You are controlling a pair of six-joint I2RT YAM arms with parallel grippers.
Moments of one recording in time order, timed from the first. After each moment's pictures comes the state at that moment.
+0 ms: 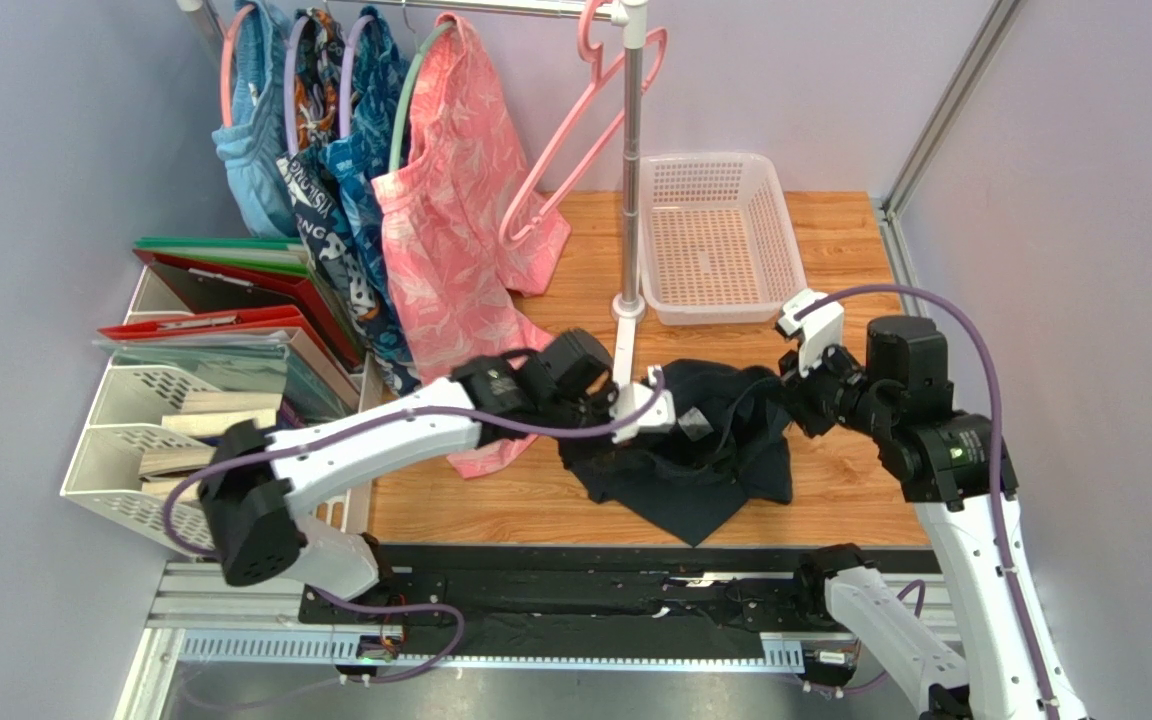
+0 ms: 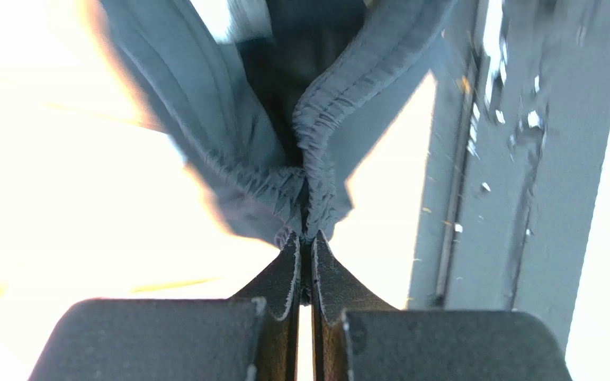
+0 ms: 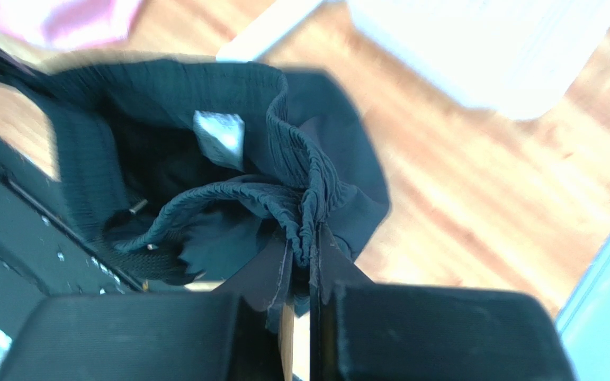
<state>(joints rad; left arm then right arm) -1.00 1.43 1.21 -0.65 0.30 0.40 0.20 0.79 1.14 -0.98 -0.34 -0.34</state>
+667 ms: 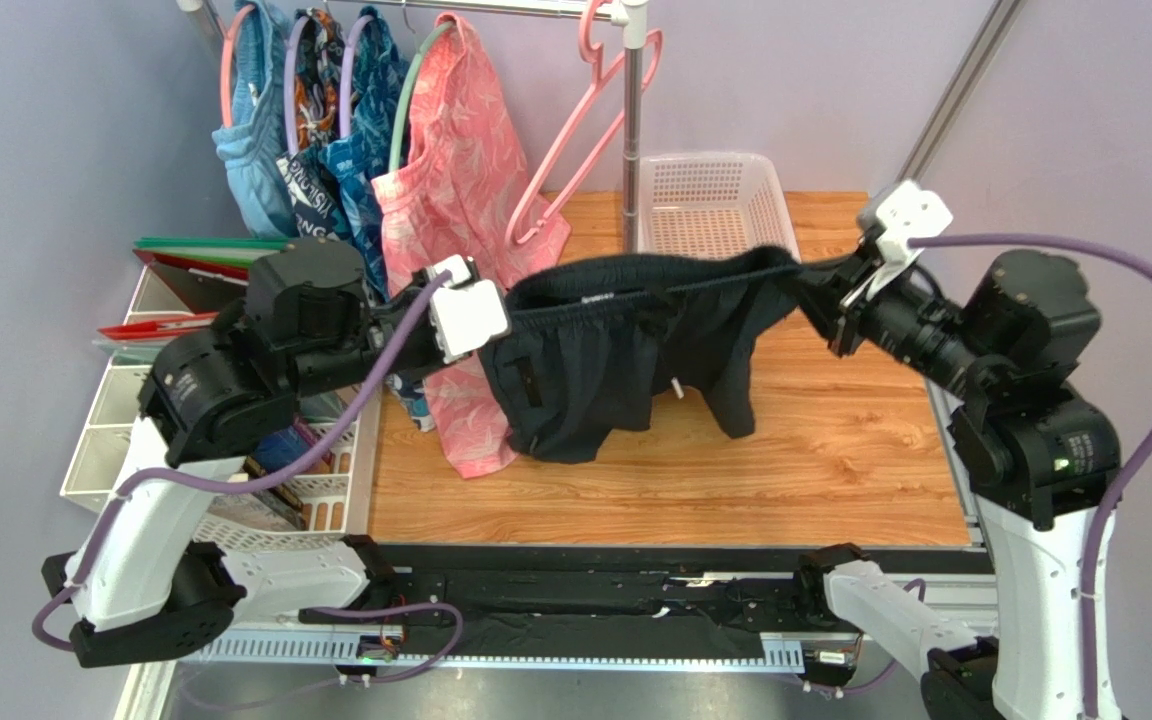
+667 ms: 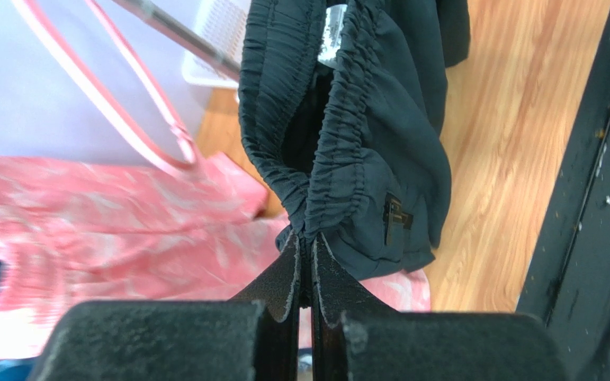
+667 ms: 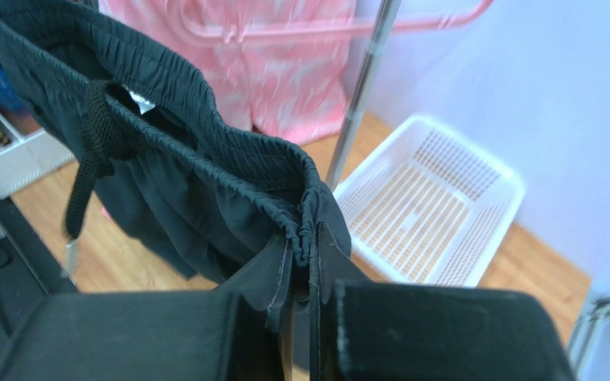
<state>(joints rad) -0.85 1.13 1.86 -1.12 0.11 0.58 0.23 0.95 1.68 -0.83 -0.49 -0.22</state>
